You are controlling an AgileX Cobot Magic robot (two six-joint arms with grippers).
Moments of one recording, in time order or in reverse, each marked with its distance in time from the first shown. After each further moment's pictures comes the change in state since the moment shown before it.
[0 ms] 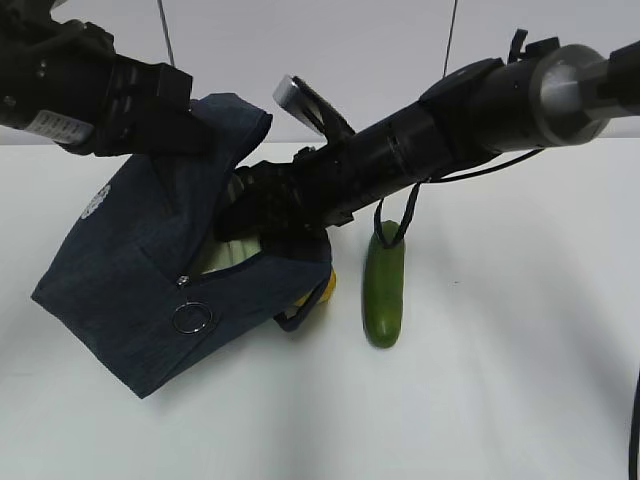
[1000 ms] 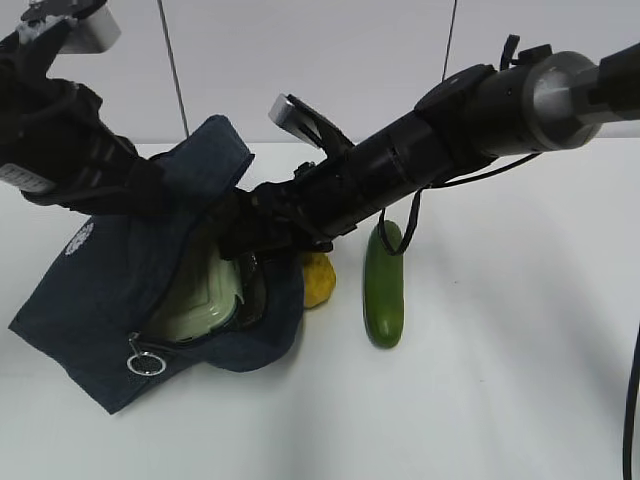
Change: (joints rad) left arm 0.000 0.000 0.016 0.311 0.126 -0.092; right arm 0.000 0.026 -0.006 -0.081 0.028 0.000
